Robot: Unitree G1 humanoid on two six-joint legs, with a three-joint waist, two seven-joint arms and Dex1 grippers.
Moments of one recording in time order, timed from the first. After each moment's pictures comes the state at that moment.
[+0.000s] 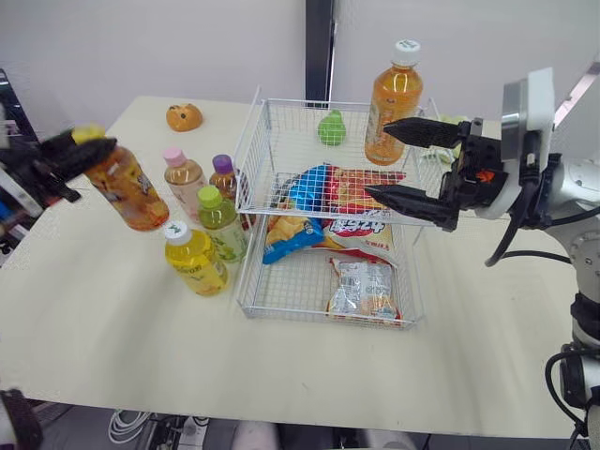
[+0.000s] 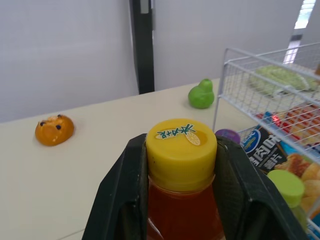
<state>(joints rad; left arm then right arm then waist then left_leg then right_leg) -0.56 1.13 0.51 0.17 -0.73 0.69 -0.96 -0.73 -0.73 -0.12 -0.44 0.80 0.71 0.83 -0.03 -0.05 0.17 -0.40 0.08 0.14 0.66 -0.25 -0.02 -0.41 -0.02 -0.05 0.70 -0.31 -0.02</state>
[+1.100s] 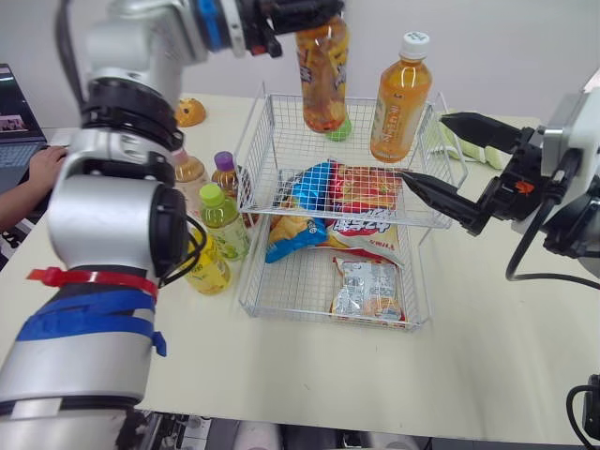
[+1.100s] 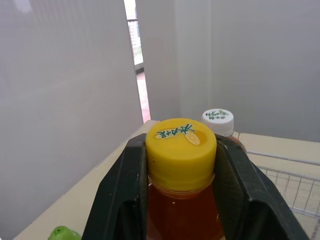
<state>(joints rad) -1.68 0.43 0.01 1.12 -0.28 0.25 -1.16 -0.51 -0.81 -0.34 -0.72 0.86 0.81 0.53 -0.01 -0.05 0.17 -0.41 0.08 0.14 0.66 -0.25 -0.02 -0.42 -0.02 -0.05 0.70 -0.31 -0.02</state>
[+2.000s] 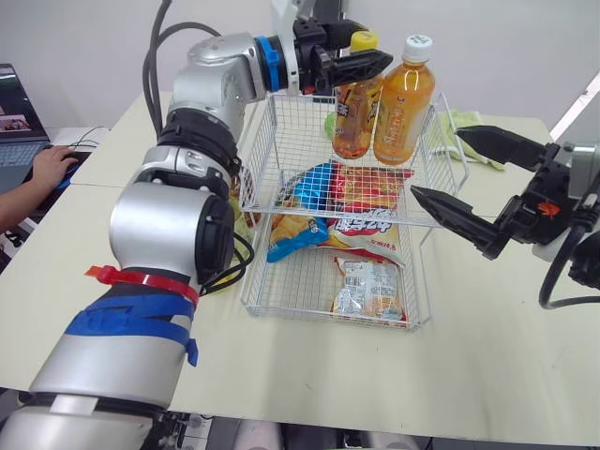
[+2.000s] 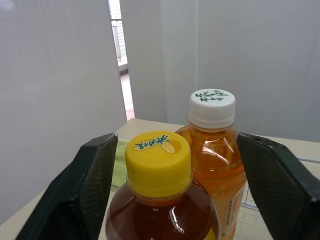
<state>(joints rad) -1.67 0.33 0.09 1.23 -0.22 0.13 -1.17 -0.40 -0.95 -0.45 -0.83 1.12 0.83 0.33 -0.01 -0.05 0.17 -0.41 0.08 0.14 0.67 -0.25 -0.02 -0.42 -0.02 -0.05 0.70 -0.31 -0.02</state>
